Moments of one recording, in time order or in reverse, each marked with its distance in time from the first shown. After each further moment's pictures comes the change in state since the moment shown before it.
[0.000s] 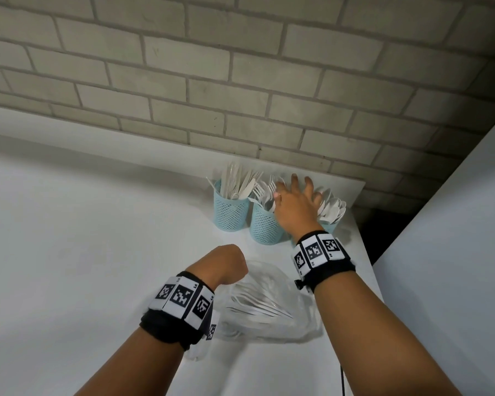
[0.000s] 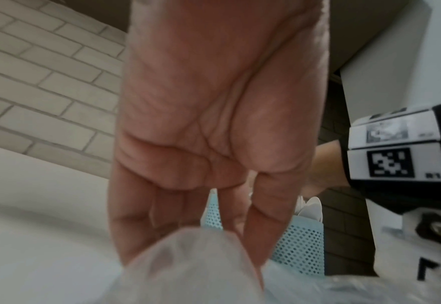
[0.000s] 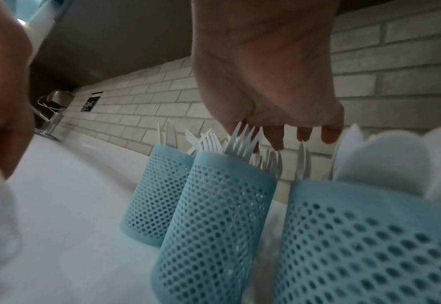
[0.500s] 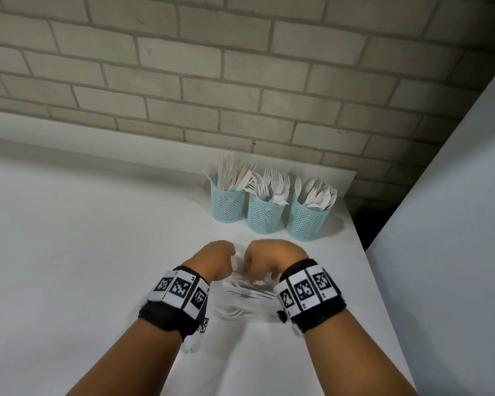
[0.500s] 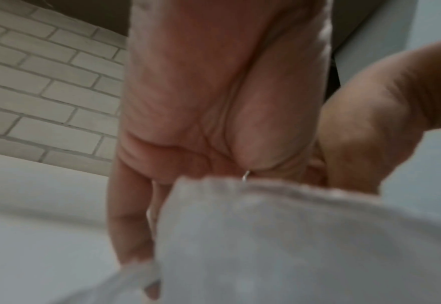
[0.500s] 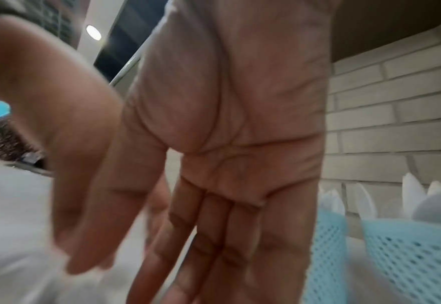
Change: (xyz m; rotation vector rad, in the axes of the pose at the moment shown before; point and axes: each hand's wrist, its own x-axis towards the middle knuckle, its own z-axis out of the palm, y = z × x) left_hand -0.013 -0.012 0.015 0.030 0.080 -0.022; right_hand -0.095 -0.039 -0.006 0.013 -0.772 -0.210
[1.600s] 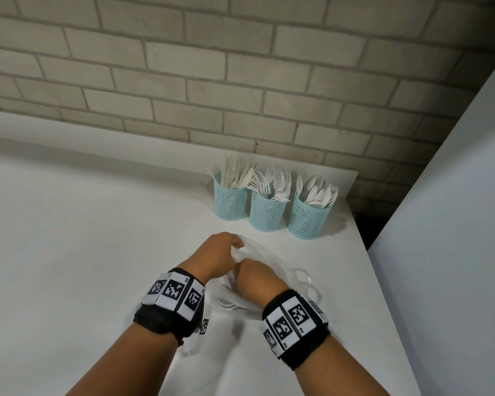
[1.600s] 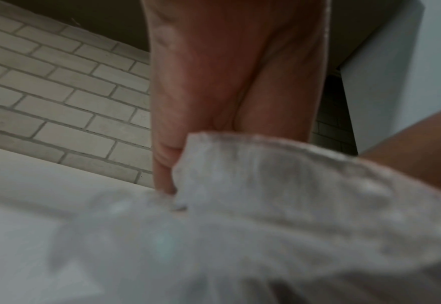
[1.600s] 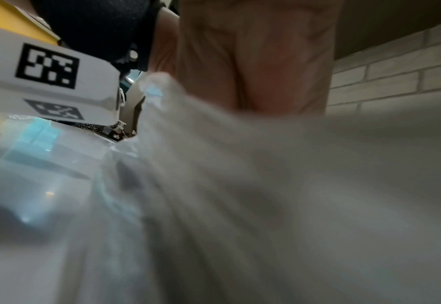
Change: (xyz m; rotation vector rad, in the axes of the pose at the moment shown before) left_hand -0.008 -0.008 0.011 -0.261 0.214 0.121; right_hand 0.006 -0.023 0.063 -0.209 0.236 -0.080
